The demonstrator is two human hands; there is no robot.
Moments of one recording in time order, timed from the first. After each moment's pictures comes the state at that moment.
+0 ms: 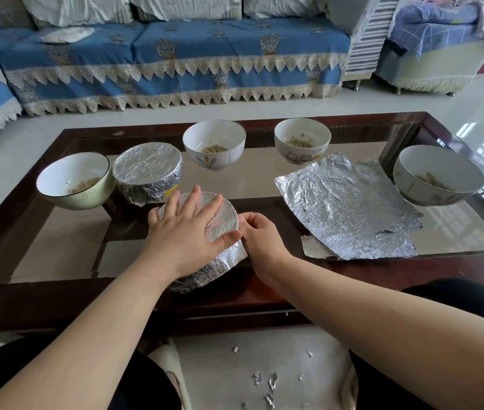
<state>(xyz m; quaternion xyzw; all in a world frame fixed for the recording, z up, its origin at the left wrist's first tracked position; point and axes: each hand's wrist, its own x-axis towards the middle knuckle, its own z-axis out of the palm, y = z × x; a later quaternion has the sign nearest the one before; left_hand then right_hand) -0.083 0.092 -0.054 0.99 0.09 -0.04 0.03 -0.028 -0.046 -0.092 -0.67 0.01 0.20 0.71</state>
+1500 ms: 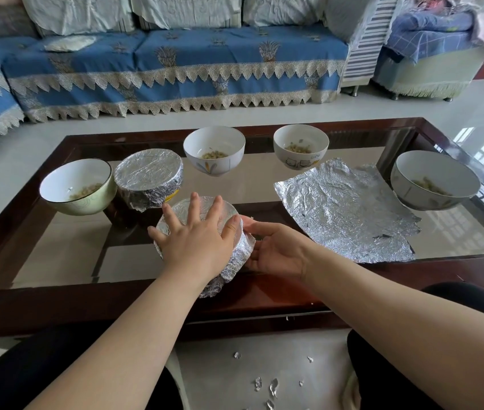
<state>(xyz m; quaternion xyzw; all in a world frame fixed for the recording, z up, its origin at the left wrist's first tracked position) -0.076 0.054 -0.049 0.97 0.22 -0.03 0.07 -0.003 -0.082 -0.082 -0.40 0.07 0.52 0.75</state>
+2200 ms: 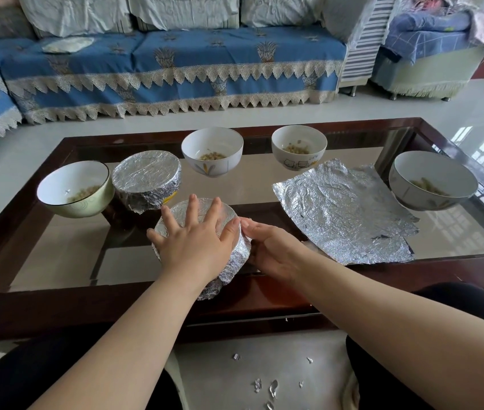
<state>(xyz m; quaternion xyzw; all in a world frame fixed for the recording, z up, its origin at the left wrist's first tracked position) -0.076 0.054 -0.051 0.97 0.22 -0.02 0.07 -0.008 -0.072 -0.088 -0.44 -0.02 0.42 0.80</state>
